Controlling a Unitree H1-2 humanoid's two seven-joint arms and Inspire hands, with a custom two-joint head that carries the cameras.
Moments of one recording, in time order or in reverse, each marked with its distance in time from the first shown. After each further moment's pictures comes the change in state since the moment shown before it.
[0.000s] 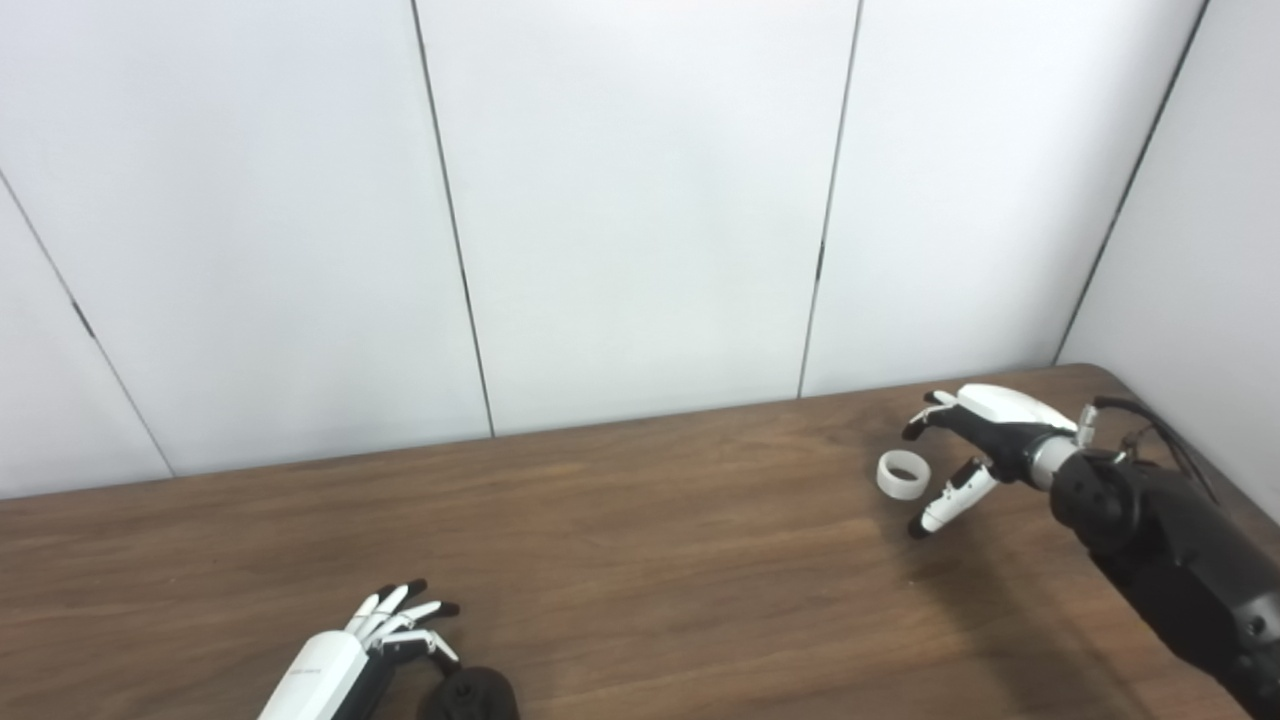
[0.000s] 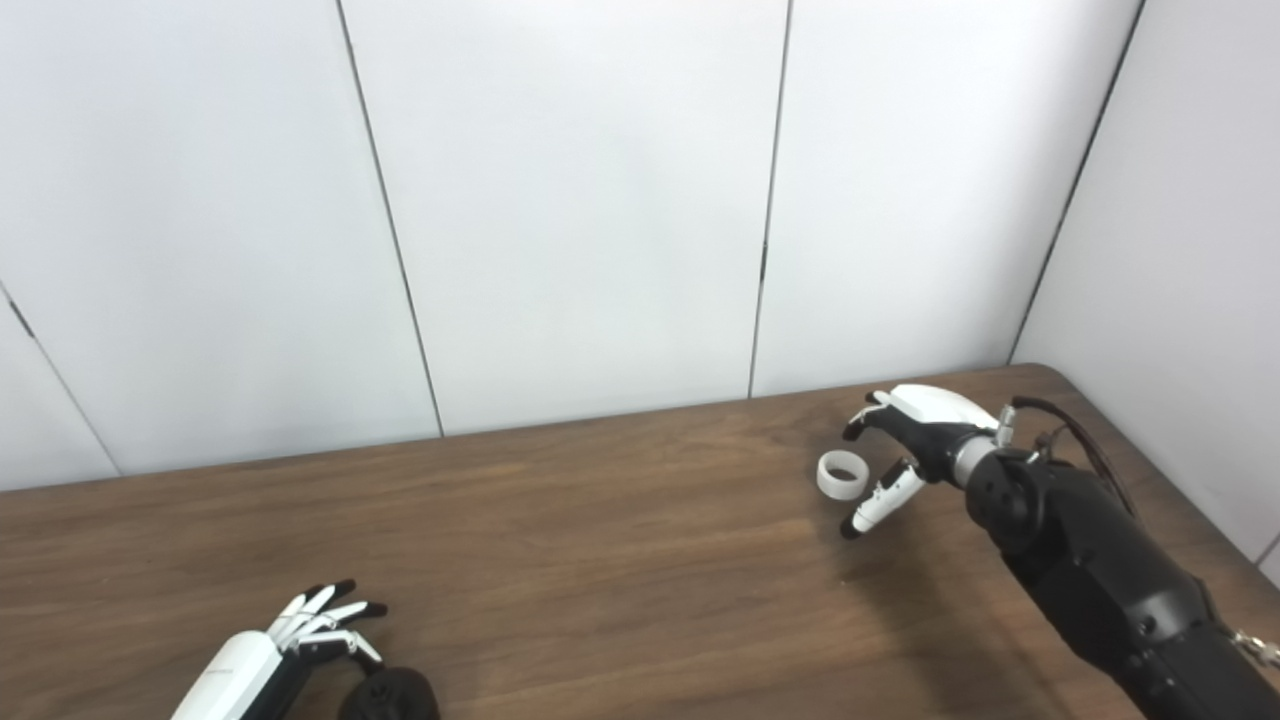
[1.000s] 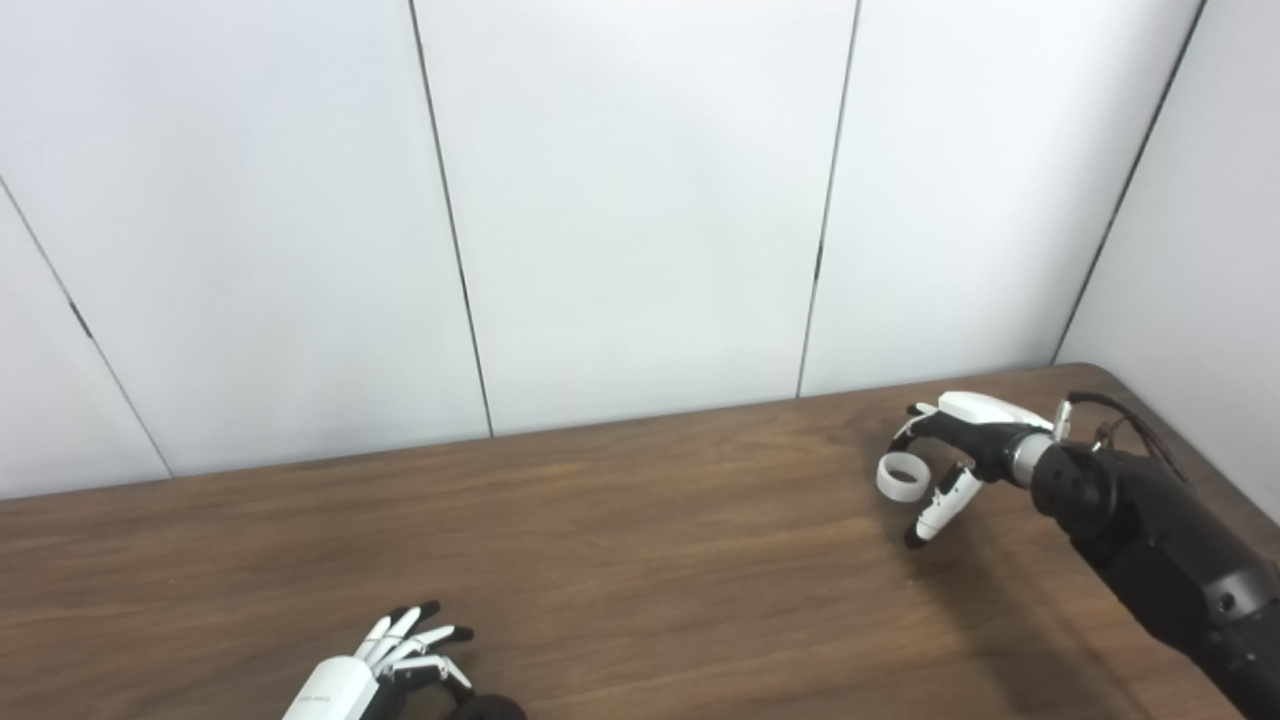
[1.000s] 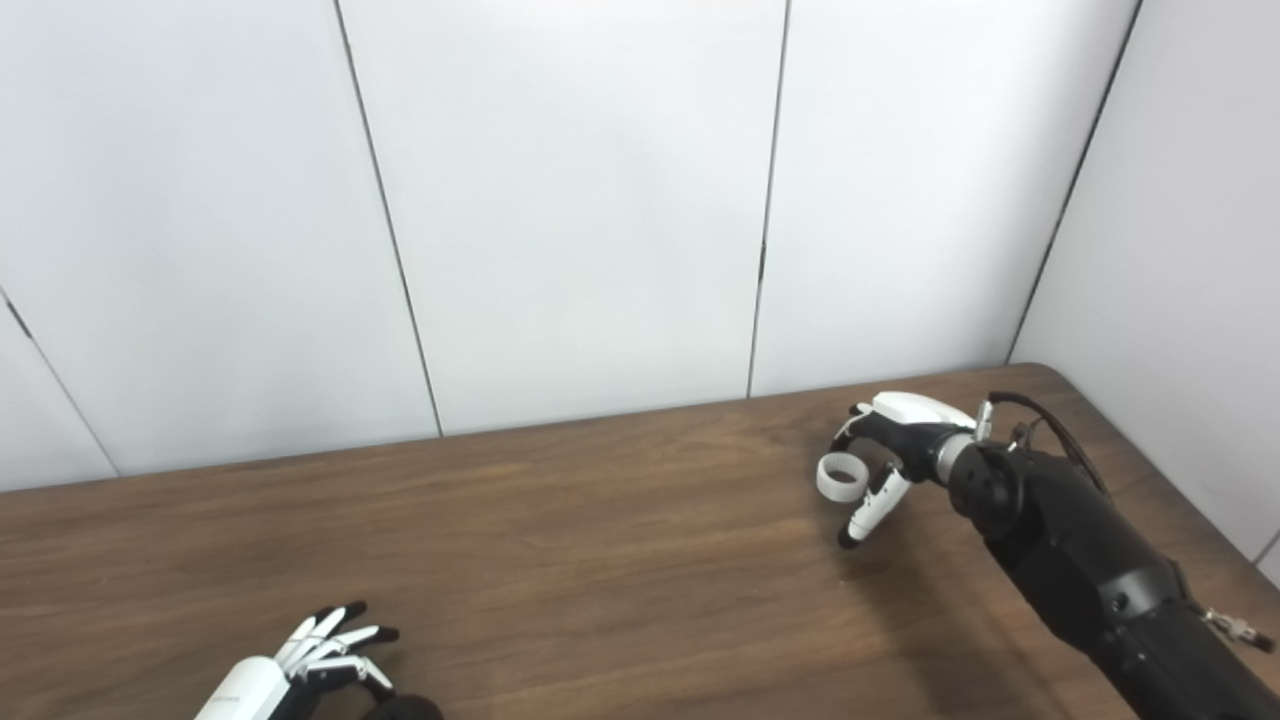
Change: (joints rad) left arm 0.062 -0.007 0.002 -0.078 0.006 0.020 -0.021; right arm -0.047 0.024 0.024 0.082 0.006 -0.040 0.034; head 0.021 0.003
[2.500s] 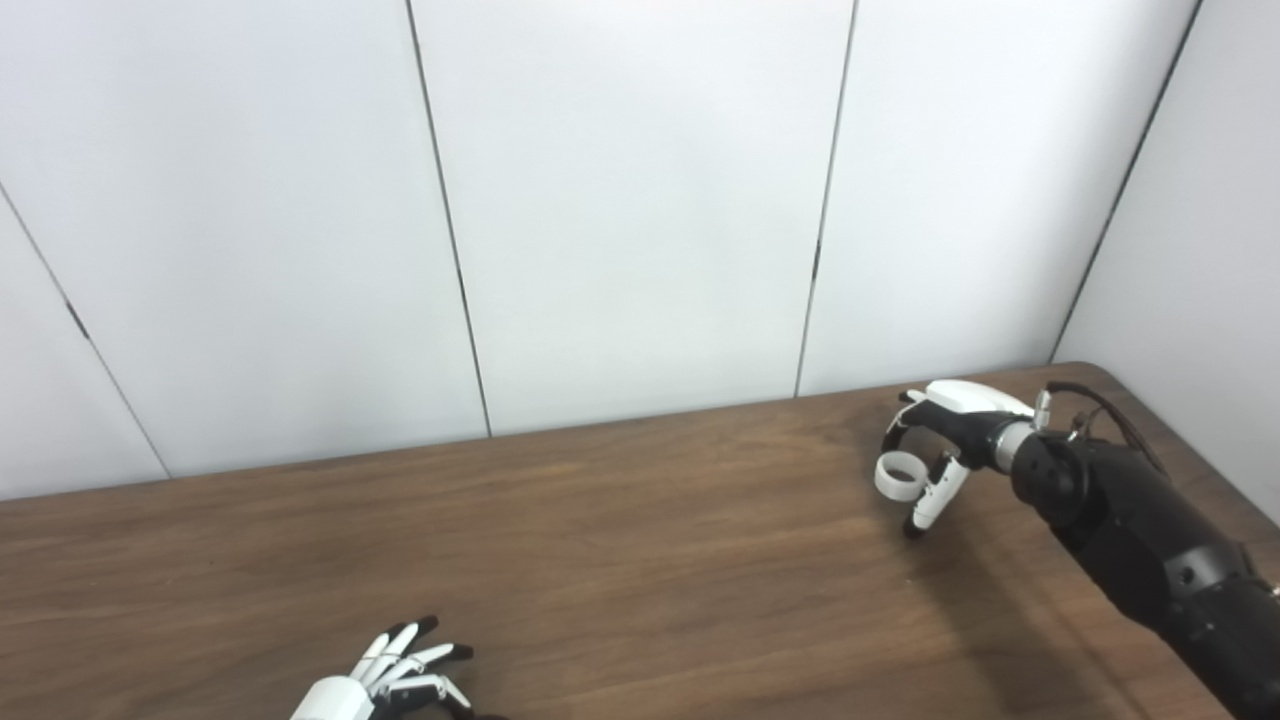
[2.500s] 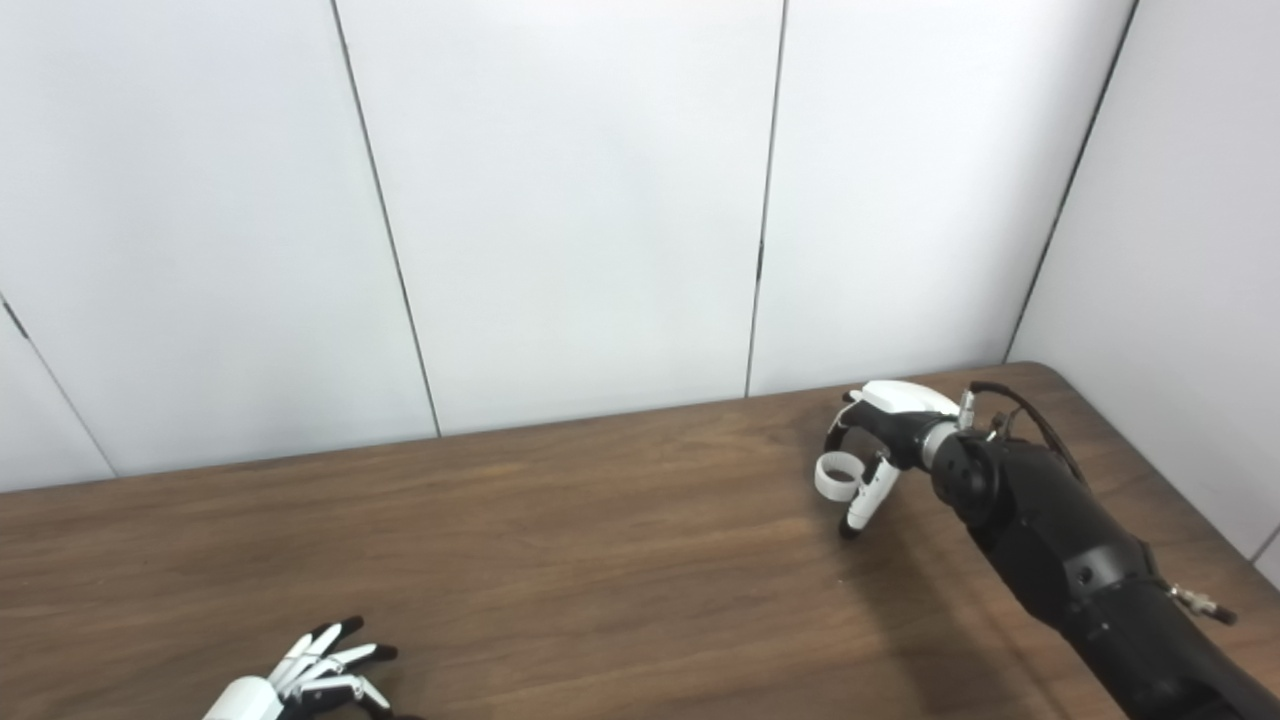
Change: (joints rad) left arm 0.041 0.002 0.019 -0.040 -0.001 -0.008 -0.016; right arm -0.063 0.034 0.028 0.141 -0.035 -0.070 -0.075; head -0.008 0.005
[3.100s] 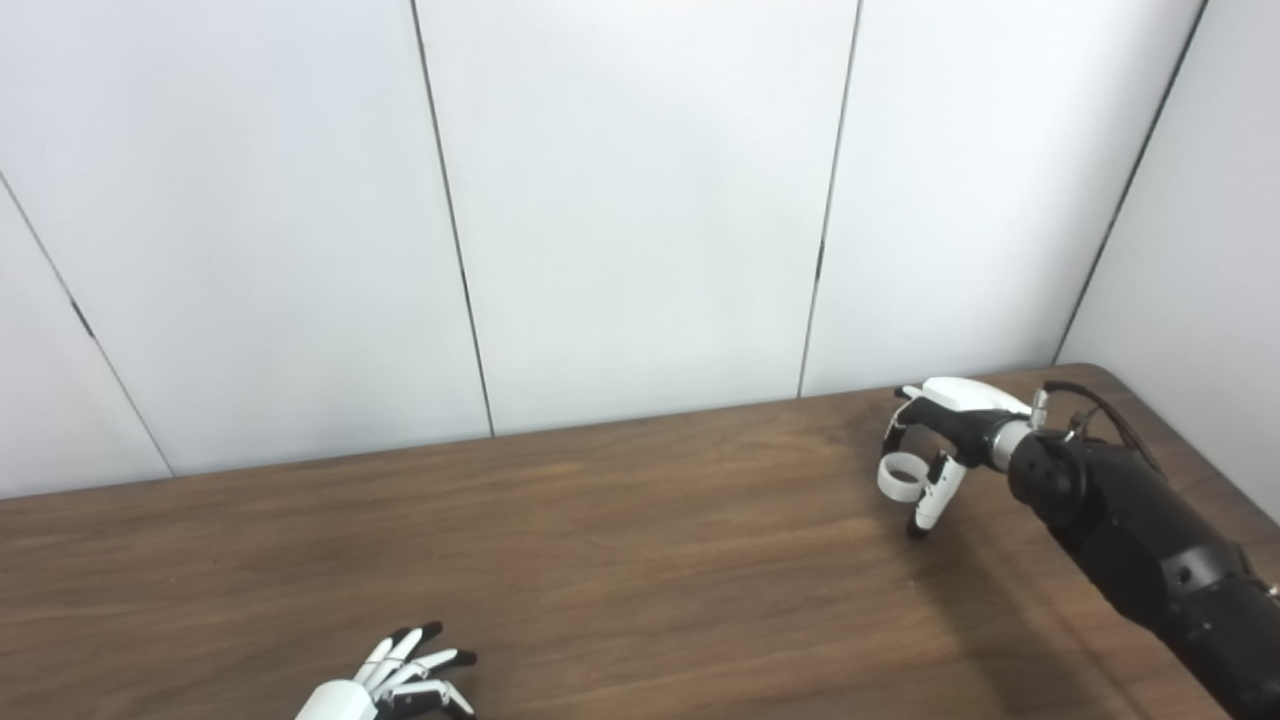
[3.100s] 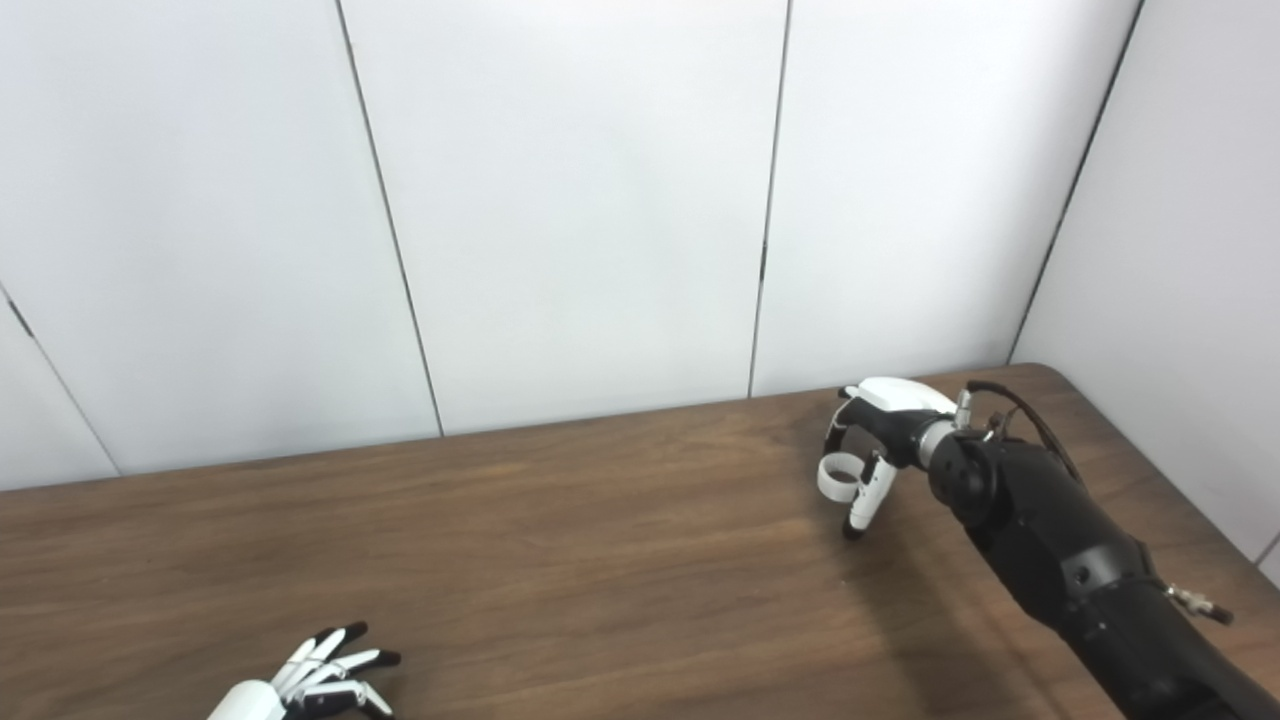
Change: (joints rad) left arm 0.015 0.000 0.008 -0.031 0.000 0.009 -0.030; right arm -0.001 0.003 0.000 0.003 0.000 -0.010 -0.022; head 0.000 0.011
